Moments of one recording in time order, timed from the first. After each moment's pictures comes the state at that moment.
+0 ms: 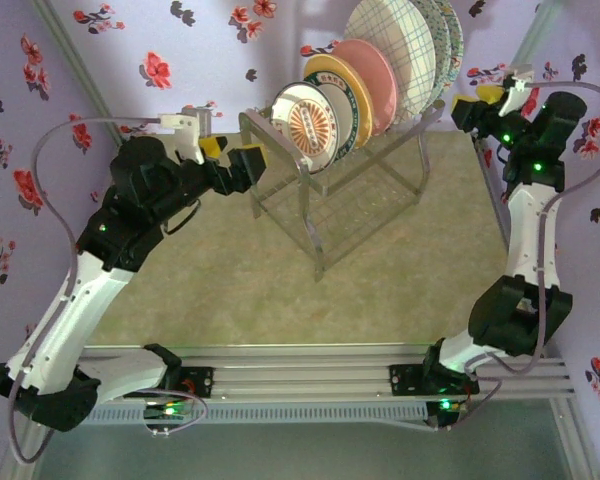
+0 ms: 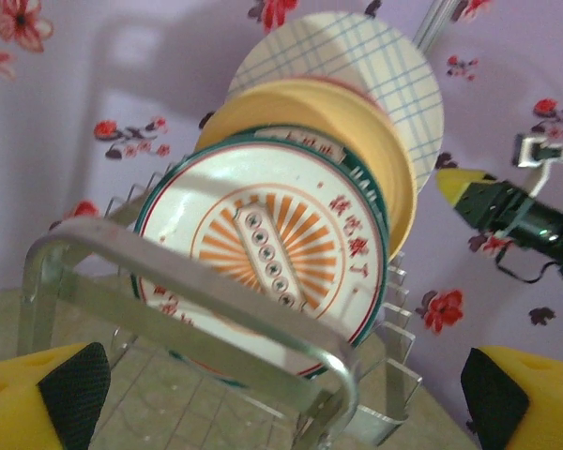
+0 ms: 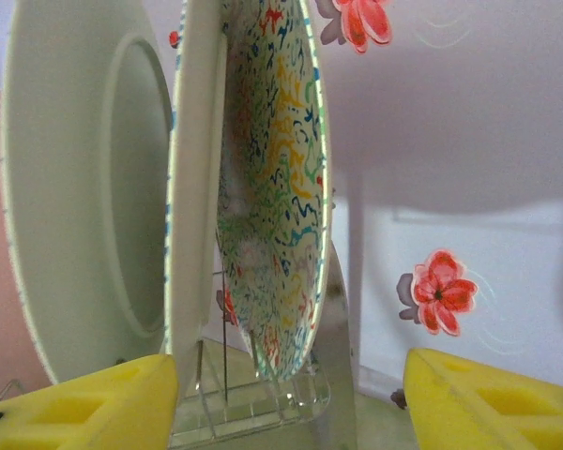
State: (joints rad) left arm -0.59 1.12 1.51 -0.43 0.13 -0.38; right arm -0.32 1.55 1.57 -0.03 -0.90 0.08
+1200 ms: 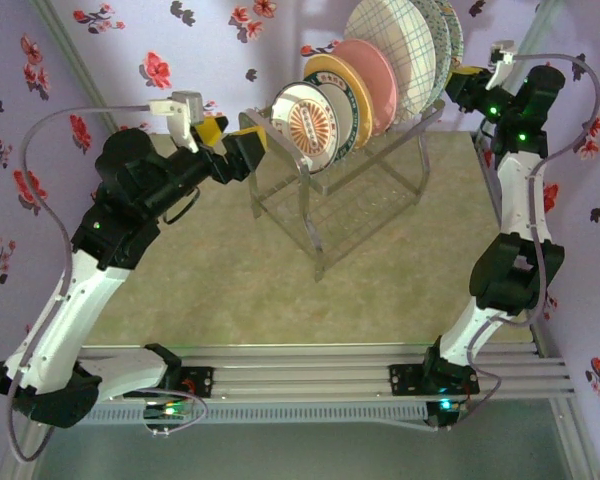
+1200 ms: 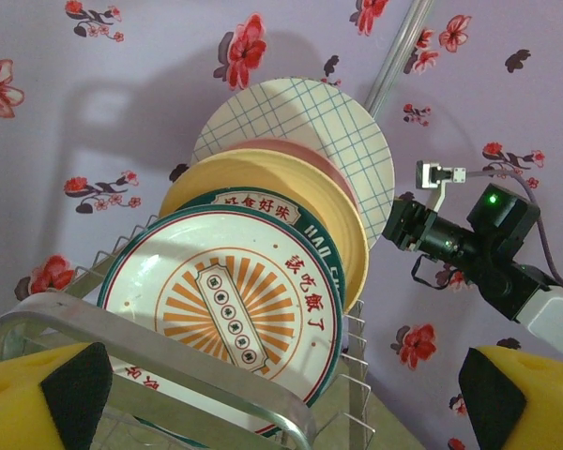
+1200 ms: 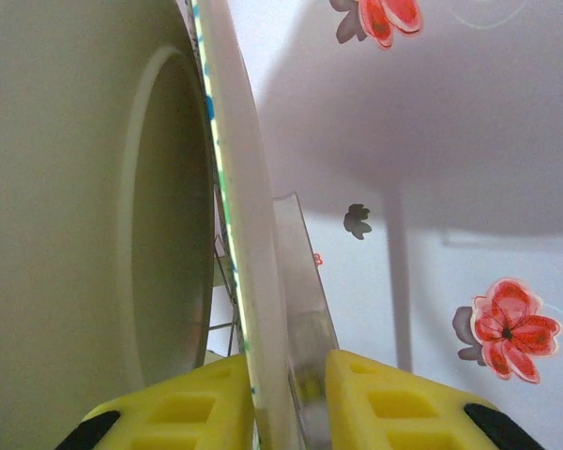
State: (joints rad) left arm -0.60 1.15 1.56 -0.37 0.14 -0.38; right arm -0.25 1.80 1.81 0.03 -0.93 0.23
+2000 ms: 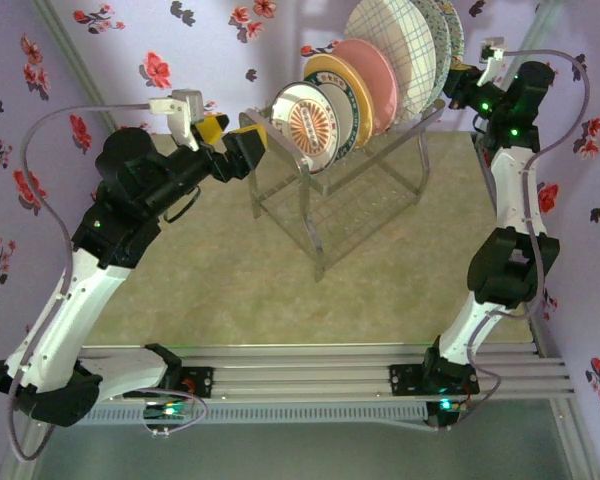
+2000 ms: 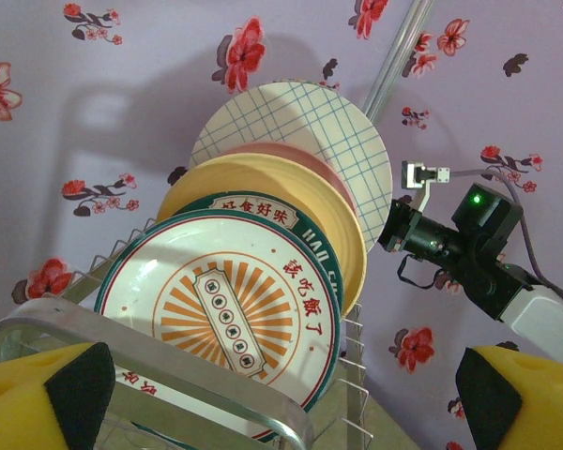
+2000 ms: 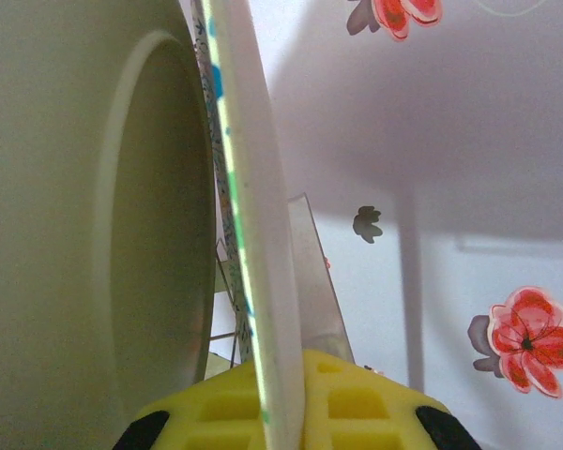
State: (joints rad) left arm -0.61 1.15 1.57 -0.36 0.14 -0.39; right arm -0.21 1.84 1.85 0.03 -0.91 0.23
